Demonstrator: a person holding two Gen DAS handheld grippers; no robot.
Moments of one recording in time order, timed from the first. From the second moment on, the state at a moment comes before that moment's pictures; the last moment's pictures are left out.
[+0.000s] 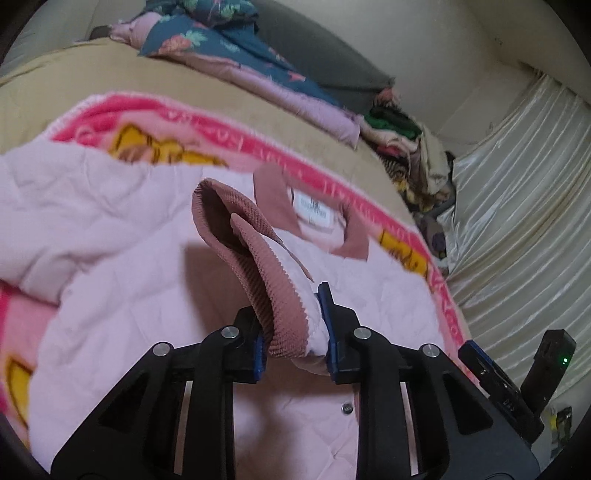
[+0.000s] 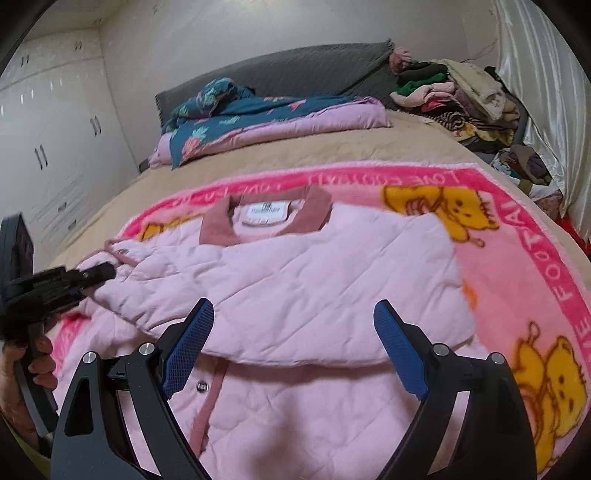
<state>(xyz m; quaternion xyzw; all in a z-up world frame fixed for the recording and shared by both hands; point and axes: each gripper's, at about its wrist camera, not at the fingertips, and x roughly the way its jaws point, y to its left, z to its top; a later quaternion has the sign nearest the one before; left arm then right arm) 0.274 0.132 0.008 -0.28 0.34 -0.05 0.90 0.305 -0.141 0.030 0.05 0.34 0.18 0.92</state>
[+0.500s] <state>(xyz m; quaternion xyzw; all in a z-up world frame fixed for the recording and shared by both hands) 0.299 0.157 -0.033 -0.25 0.38 -0.01 0.89 0.344 -0.147 0.015 0.03 0.36 0.11 0.92</state>
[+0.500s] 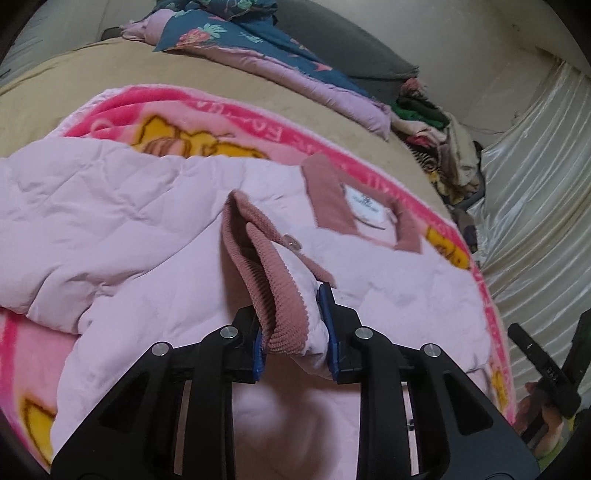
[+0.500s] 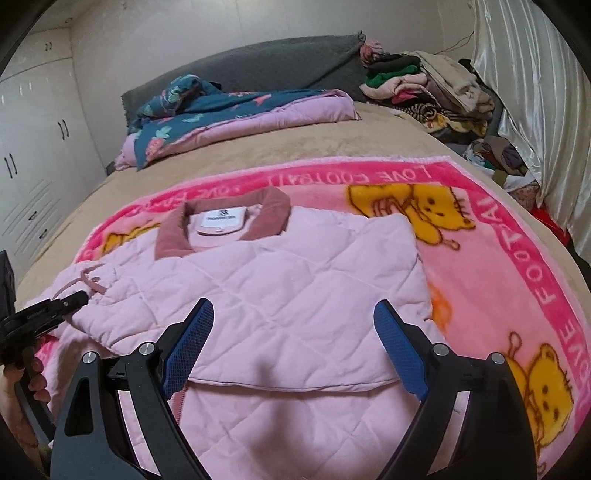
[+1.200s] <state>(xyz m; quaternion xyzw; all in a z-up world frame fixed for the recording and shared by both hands) 0.291 0.166 -0.052 -0.23 0.43 0.04 0.87 0.372 -0.164 -0.058 0.02 0.44 0.05 0.90</state>
